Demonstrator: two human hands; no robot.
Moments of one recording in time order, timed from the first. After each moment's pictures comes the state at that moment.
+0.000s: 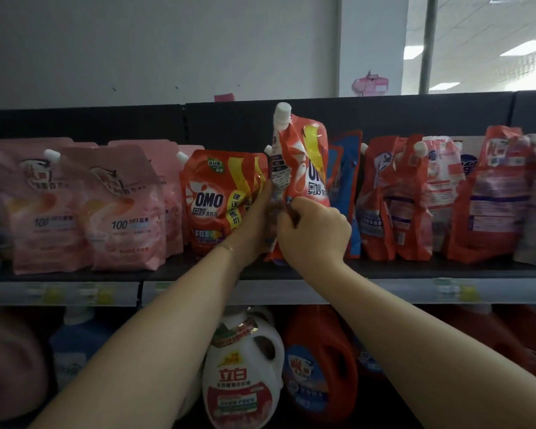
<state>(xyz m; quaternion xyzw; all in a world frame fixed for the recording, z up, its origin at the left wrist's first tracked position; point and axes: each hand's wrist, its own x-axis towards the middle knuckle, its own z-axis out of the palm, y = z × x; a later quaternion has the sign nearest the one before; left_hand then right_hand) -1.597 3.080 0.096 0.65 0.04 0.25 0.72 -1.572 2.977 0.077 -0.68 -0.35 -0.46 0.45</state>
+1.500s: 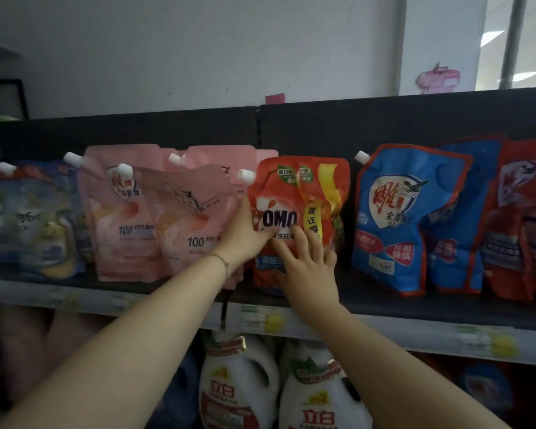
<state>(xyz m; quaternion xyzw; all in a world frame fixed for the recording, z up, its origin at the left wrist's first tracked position) -1.646 3.273 0.092 0.84 0.13 0.43 0.31 -1.560 3.168 0.009 -0.75 -0.45 -0.42 0.23</state>
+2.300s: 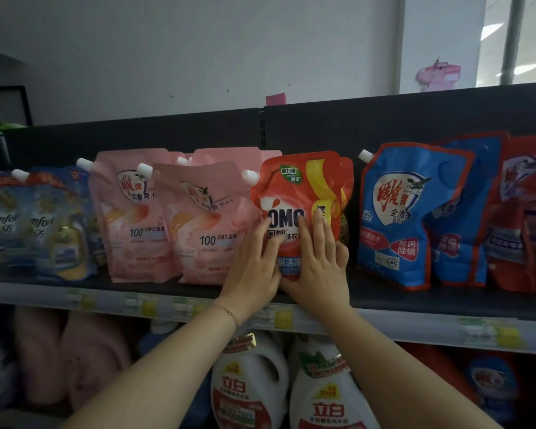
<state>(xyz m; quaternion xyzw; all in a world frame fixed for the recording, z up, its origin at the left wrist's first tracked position) -1.671 3.260 0.024 0.87 0.08 0.47 -0.06 -1.569 3.157 0.009 -0.77 -0.44 -0.34 0.30</state>
